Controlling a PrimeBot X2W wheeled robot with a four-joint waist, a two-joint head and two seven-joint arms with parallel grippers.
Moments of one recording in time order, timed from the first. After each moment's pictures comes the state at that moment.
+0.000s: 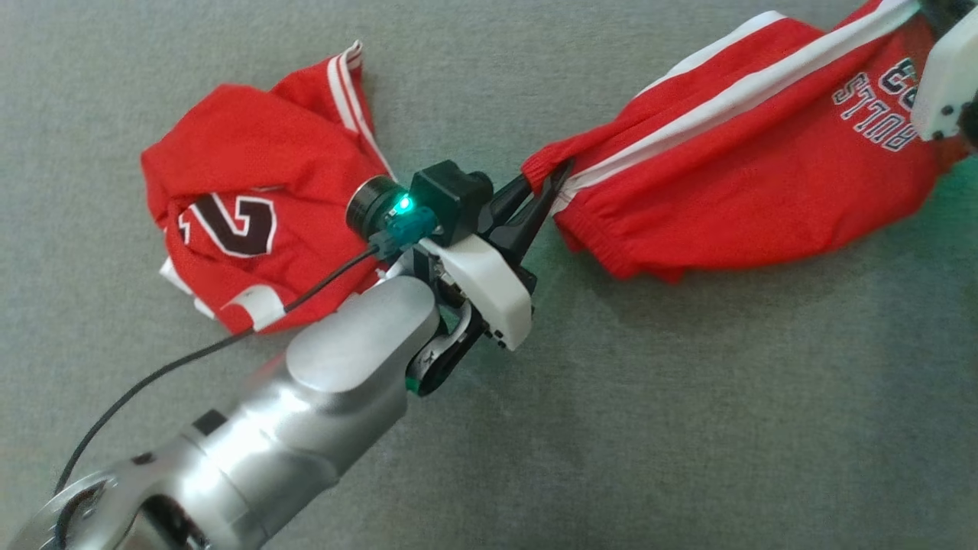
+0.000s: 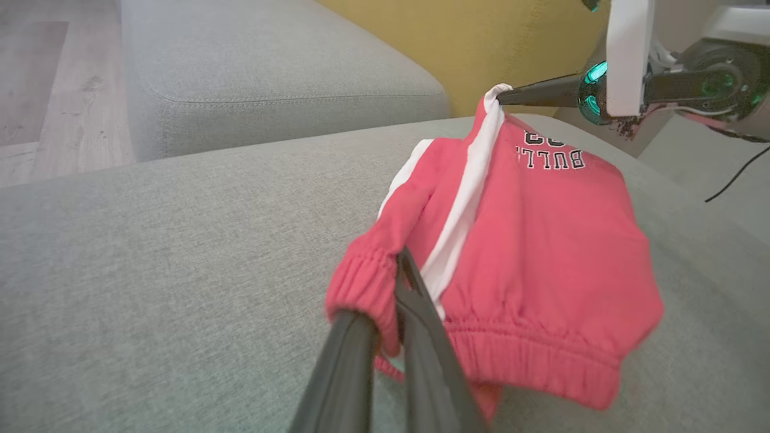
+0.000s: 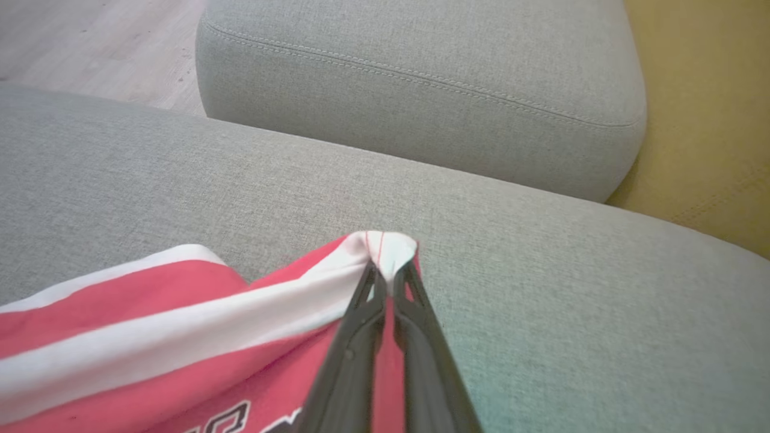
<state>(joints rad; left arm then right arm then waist) -0.90 0.15 -1.13 0.50 -0.84 0.02 -0.12 -0.93 -0.45 0.25 0.70 0.30 0.13 0.41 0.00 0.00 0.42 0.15</state>
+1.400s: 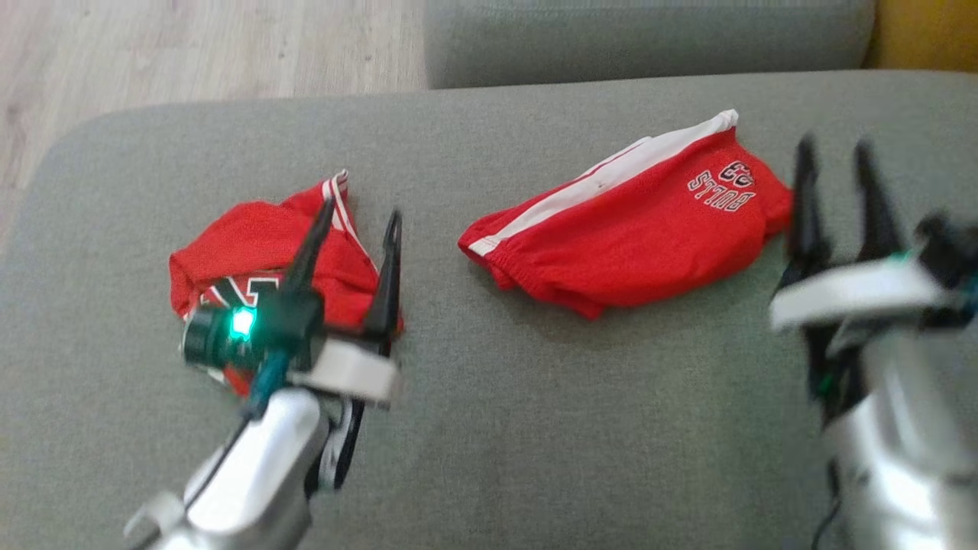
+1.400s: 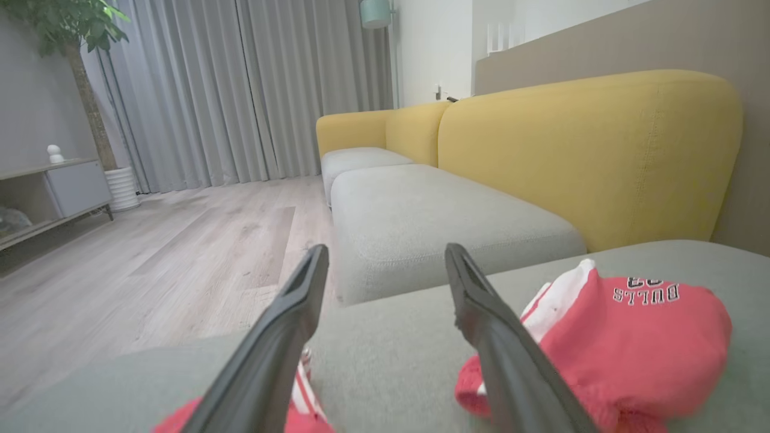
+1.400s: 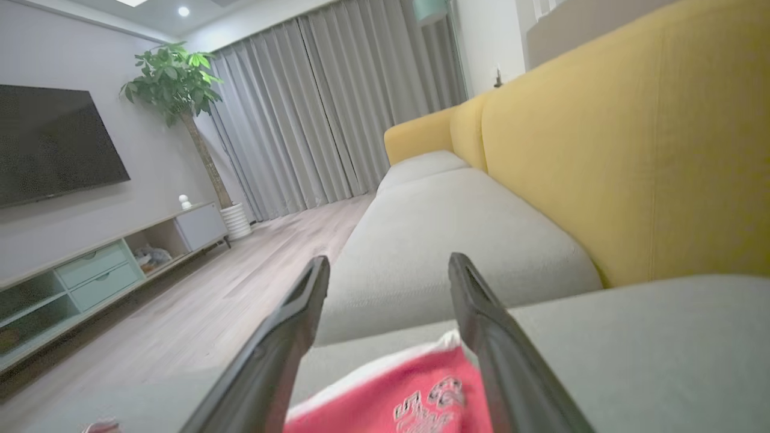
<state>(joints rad) -0.50 0.29 -0.74 0.31 -0.52 0.29 -0.26 -0.46 -0.13 0.02 0.50 0.36 0.13 -0.25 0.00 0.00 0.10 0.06</state>
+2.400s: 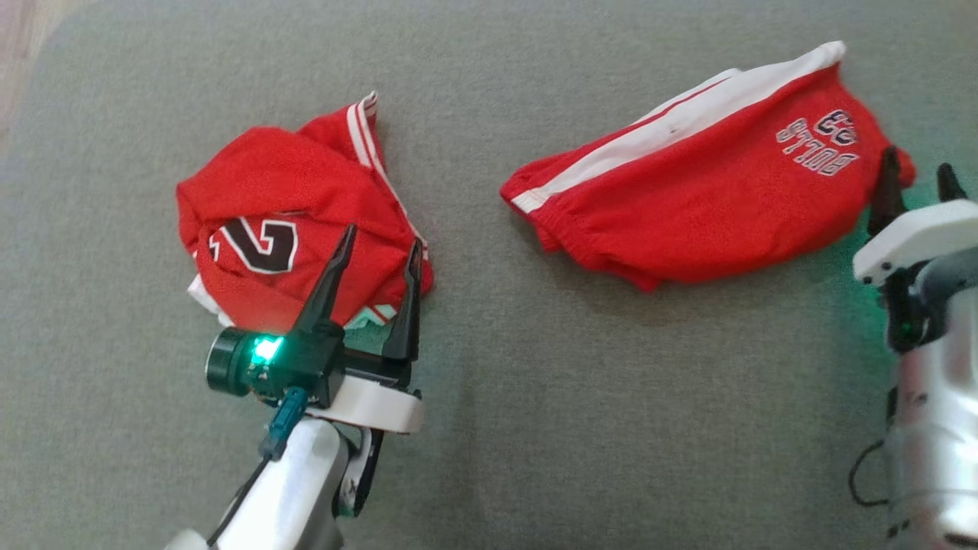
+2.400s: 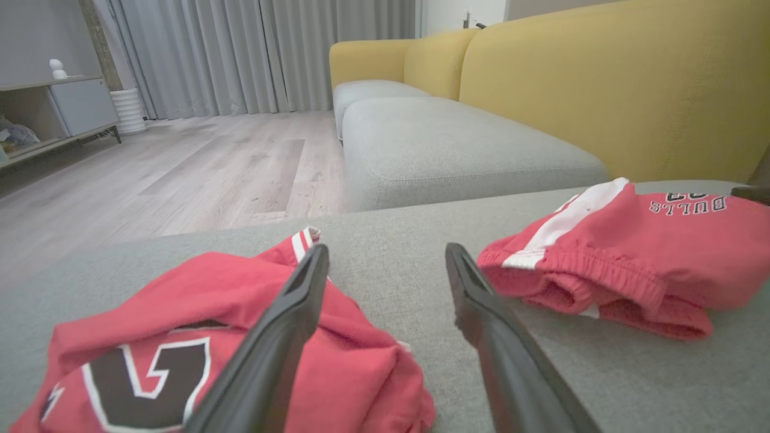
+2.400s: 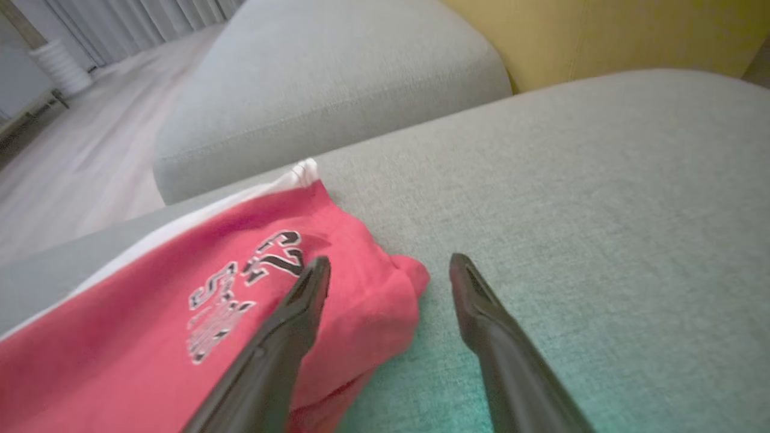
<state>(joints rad) -0.33 0.14 -0.51 0.29 -0.27 0.15 -0.26 -0.60 -0.07 -0.40 0.68 0.04 0.13 0.06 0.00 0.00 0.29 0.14</state>
